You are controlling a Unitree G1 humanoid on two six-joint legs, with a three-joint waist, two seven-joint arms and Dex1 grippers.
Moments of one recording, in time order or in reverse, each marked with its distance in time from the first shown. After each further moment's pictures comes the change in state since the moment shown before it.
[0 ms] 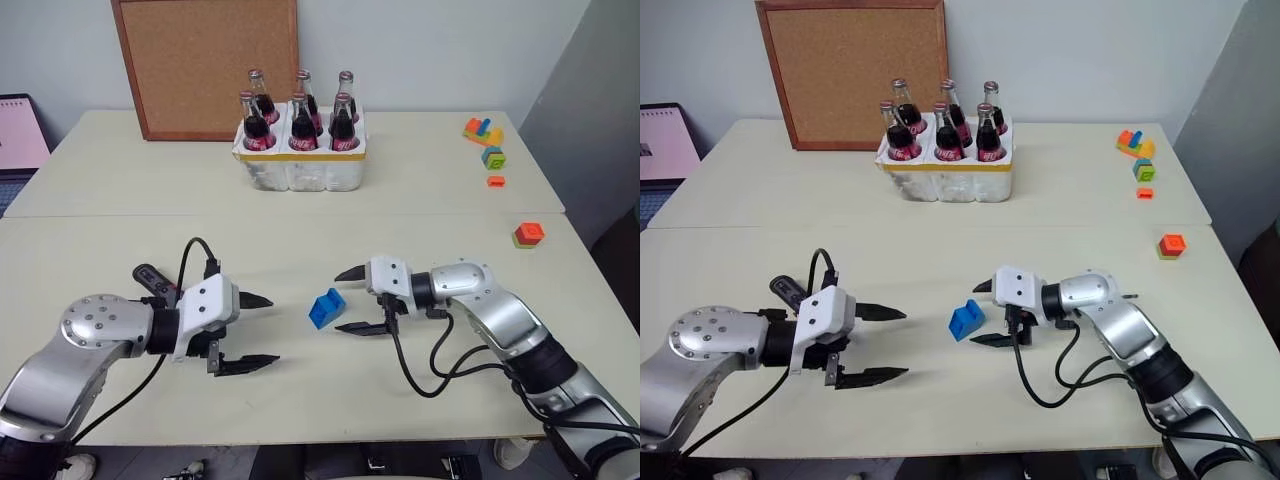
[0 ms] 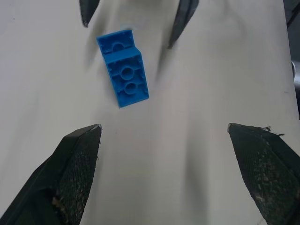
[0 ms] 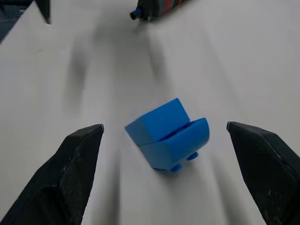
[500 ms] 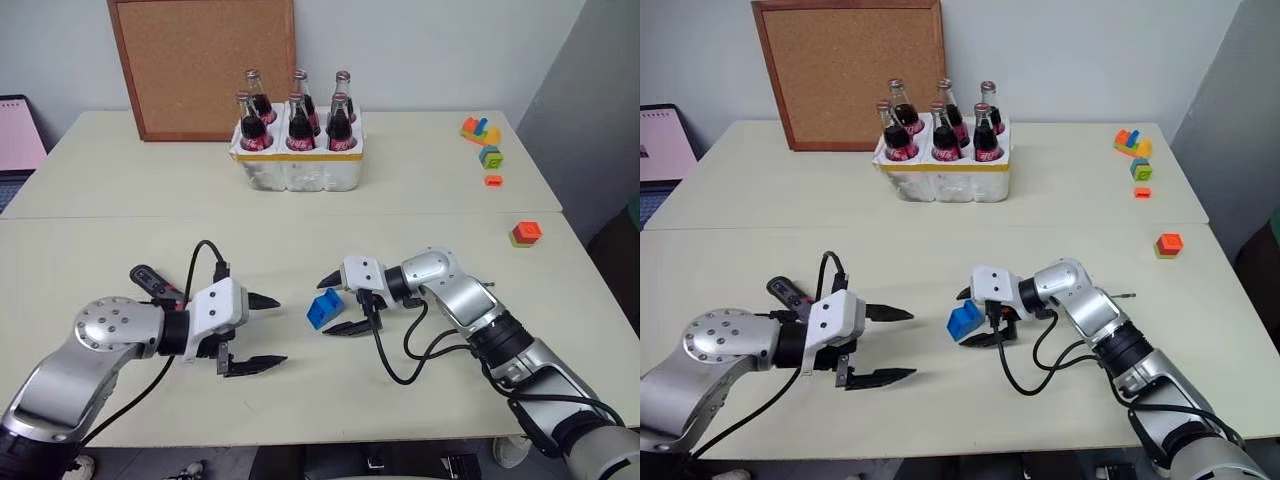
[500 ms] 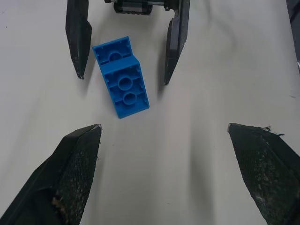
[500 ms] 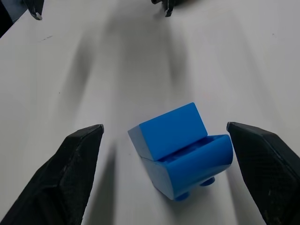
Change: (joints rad) left arm -0.036 -0.019 -0.051 0.005 0.031 -0.027 0.020; right arm -0.104 0.118 0.038 0.218 -0.065 -0.073 0.111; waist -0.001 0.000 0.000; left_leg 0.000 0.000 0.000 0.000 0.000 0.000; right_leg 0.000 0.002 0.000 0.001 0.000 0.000
